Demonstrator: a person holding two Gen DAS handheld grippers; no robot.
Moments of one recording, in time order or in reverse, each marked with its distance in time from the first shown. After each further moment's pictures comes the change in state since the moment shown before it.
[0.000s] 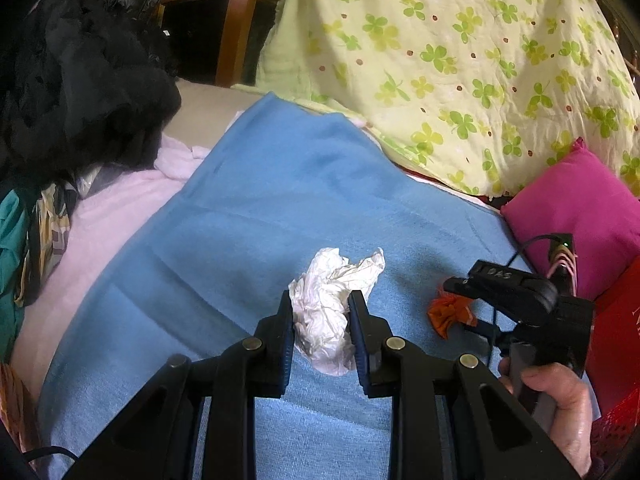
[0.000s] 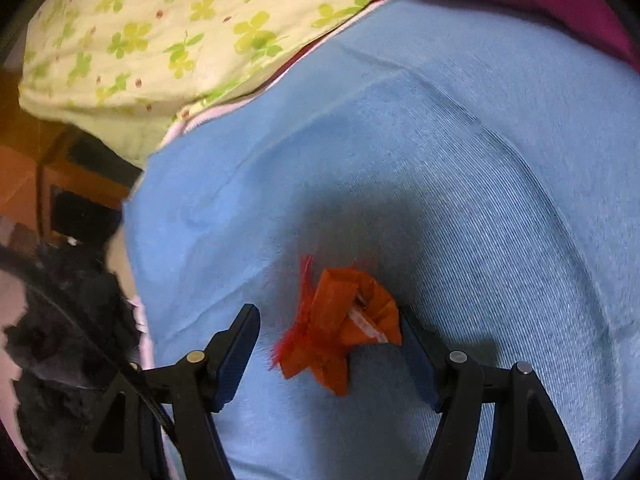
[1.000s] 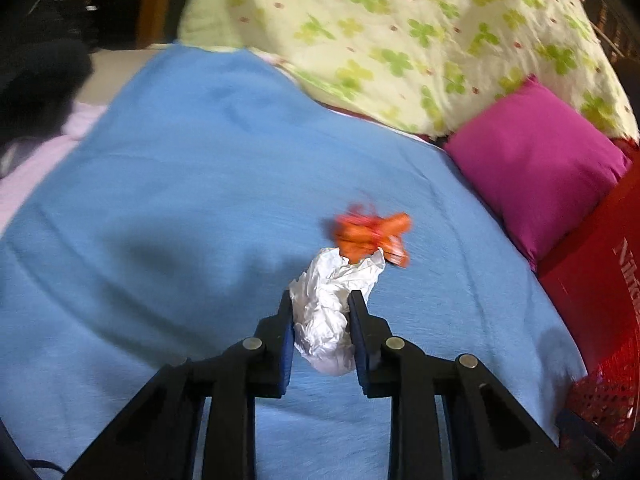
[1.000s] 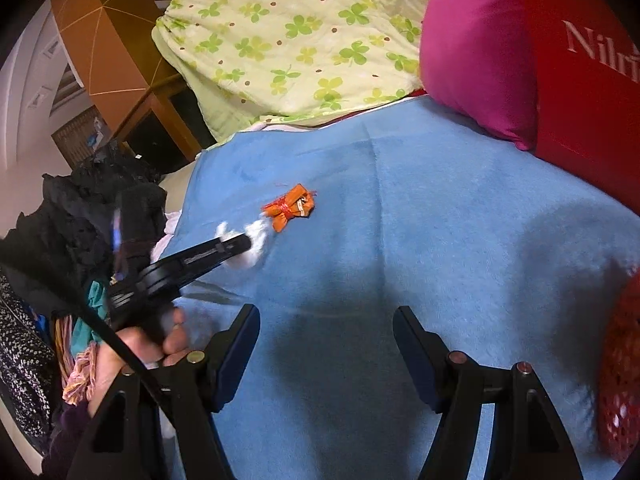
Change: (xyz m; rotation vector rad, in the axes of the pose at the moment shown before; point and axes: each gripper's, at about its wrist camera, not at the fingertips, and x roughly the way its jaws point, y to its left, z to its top) left arm 0.038 -0.068 -0.051 0.074 0.127 -0.148; right arm -0.199 -0.114 -0.134 -0.384 -0.201 0.123
